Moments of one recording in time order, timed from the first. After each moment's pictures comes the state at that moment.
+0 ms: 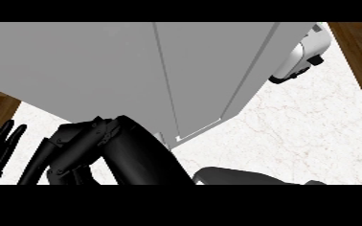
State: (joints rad) left arm 0.41 0.78 -0.10 -1.87 0.82 -0.19 -0.54; right arm -0.87 -0.01 0.76 -1.82 -0.44 -0.62 0.46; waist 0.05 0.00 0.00
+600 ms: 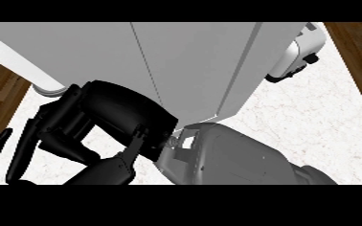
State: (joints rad) left arm 0.48 0.77 -0.02 -1.95 0.83 -0.19 -0.50; right arm -0.98 0.00 0.64 -1.56 -0.74 -0.20 0.40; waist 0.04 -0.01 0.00
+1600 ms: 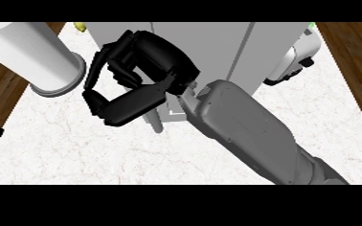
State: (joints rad) left arm 0.50 0.76 0.04 -2.00 0.84 -0.20 -0.43; right arm -1.01 -0.05 0.51 -1.29 -0.62 -0.05 0.19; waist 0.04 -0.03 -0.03
